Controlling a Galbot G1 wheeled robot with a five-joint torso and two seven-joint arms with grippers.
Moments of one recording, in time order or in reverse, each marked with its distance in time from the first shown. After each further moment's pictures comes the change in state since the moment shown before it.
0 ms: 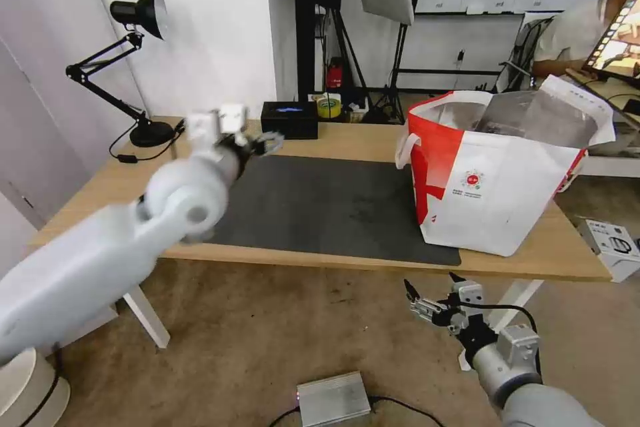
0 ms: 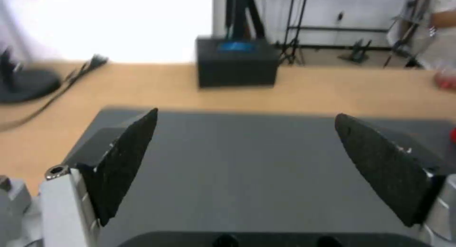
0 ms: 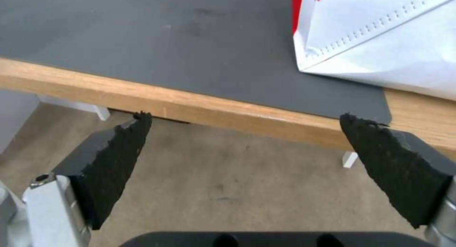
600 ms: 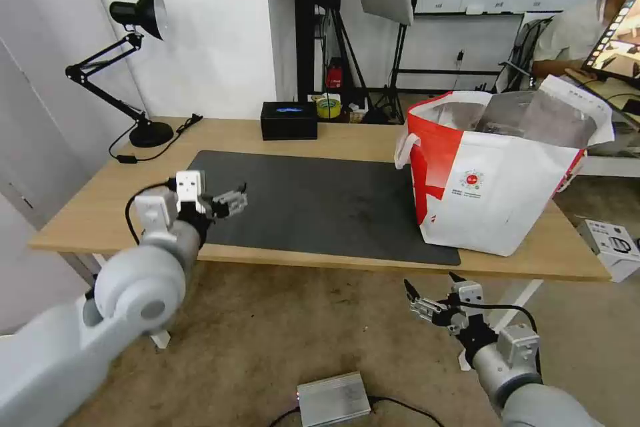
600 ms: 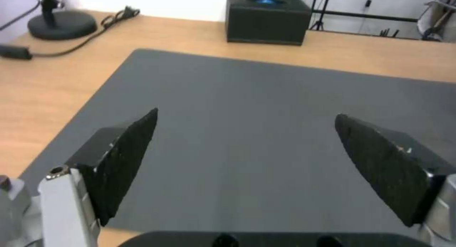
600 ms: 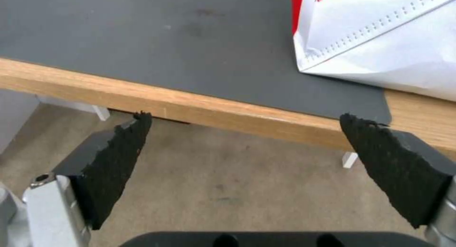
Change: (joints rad) left arm 0.444 -0.021 -0.261 -0.138 0.144 -0.023 -0.006; right arm 0.000 0.000 0.000 0.000 0.000 0.000 0.000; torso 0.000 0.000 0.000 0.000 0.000
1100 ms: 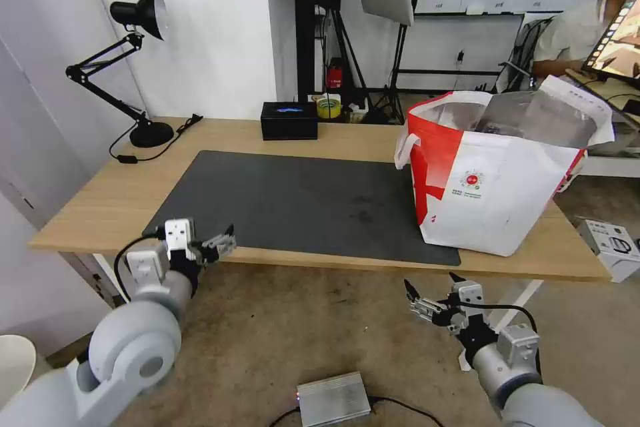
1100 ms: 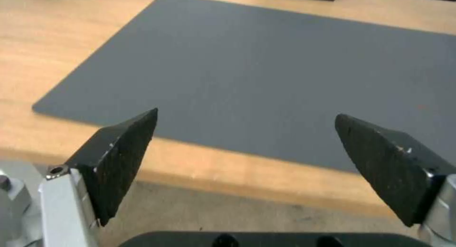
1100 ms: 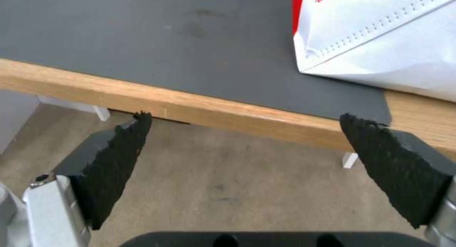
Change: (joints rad) left arm 0.344 -0.092 -0.161 -0.032 0.161 -0.021 0.060; right arm 0.000 0.000 0.000 0.000 0.000 0.000 0.000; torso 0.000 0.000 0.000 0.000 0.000
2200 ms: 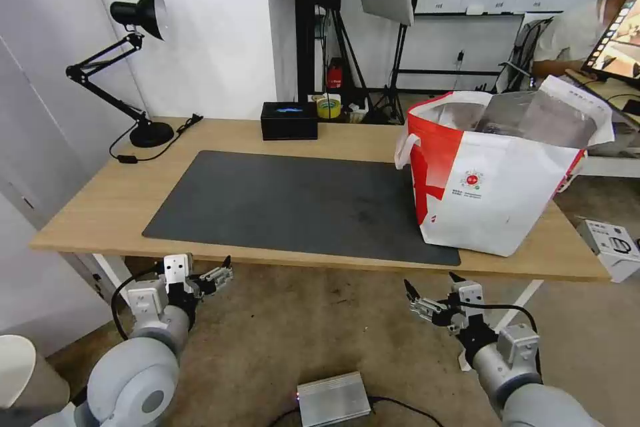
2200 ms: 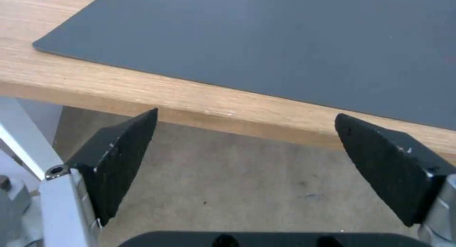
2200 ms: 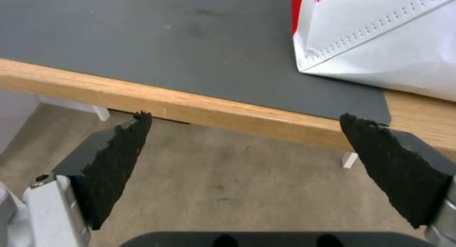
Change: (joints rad) left arm 0.136 -0.062 -0.046 0.015 0.083 -0.007 0.064; right arm 0.000 0.000 0.000 0.000 0.000 0.000 0.000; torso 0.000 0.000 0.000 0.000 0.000
